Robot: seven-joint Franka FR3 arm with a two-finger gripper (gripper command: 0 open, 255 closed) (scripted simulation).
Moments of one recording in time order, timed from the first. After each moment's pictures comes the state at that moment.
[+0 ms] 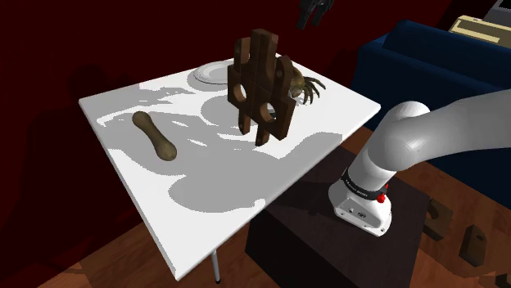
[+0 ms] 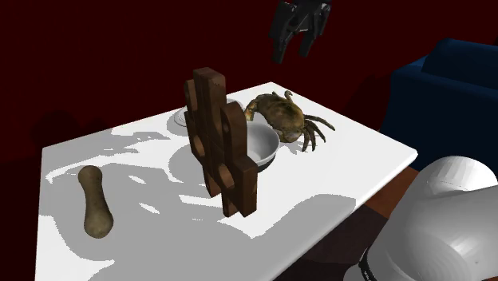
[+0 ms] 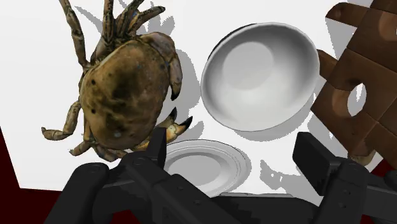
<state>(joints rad) -0.01 -0.79 -0.06 -2.26 0.04 1.67 -0.11</state>
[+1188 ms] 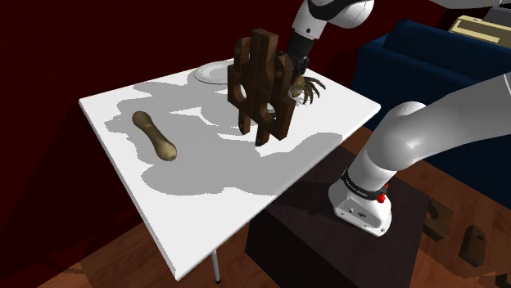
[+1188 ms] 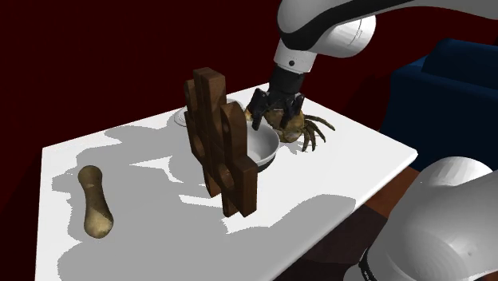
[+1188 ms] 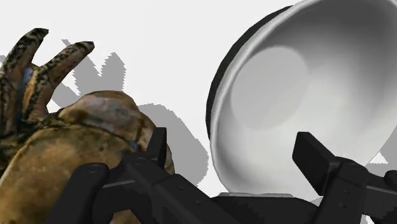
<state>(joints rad) -0.03 -0.62 -0.11 -2.61 0.23 2.07 0.01</state>
